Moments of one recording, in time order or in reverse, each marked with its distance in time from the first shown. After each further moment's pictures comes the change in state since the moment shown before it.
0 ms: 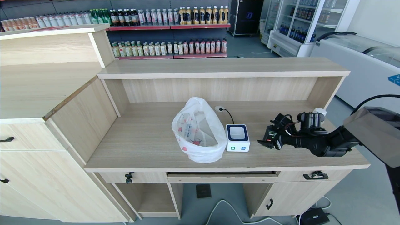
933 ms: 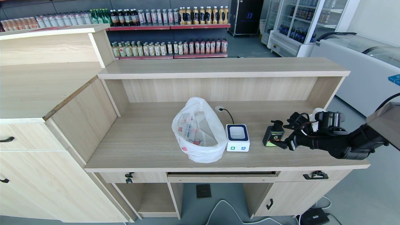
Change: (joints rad) left arm 0.000 0.000 0.000 0.000 0.000 0.000; right arm -0.079 -0.119 0.158 -0.033 -0.004 0.008
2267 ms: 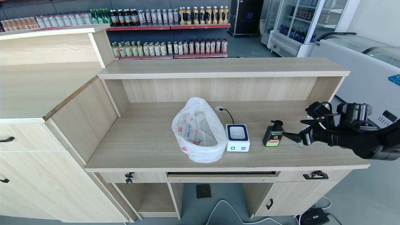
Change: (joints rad) left arm 0.000 0.000 0.000 0.000 0.000 0.000; right arm -0.034 -0.230 0.185 -0.009 -0.097 0.142
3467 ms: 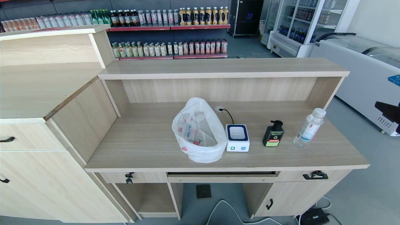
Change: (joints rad) left arm 0.000 0.000 0.000 0.000 0.000 0.000; right arm -0.029 -0.901 0.363 0.188 -0.391 0.418
